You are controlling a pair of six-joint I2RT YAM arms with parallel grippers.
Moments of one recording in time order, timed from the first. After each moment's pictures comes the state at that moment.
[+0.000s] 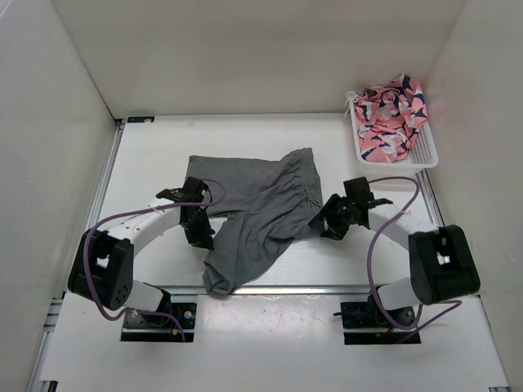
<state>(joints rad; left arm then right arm) -0.39 1.41 0.83 -0.79 0.13 -0.71 0.28 1.40 0.66 -0.34 -0.34 0.93</state>
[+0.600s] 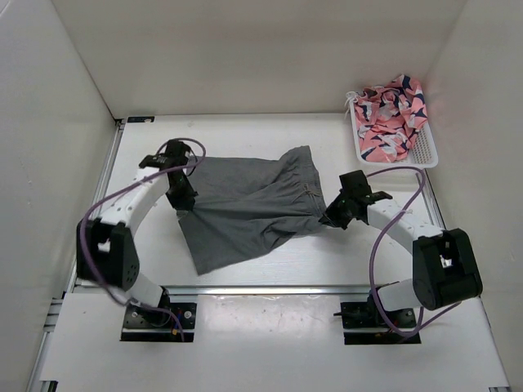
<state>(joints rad) -0.22 1.50 1.18 -0.94 -0.13 -0.71 0.32 1.40 0.76 -0.44 -0.11 0.98</state>
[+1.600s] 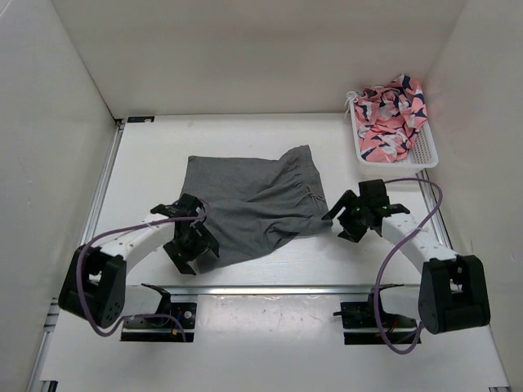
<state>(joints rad) -0.39 1.28 0.66 -0.86 0.10 -1.04 0.20 1.22 0.64 -0.45 -0.20 0.89</state>
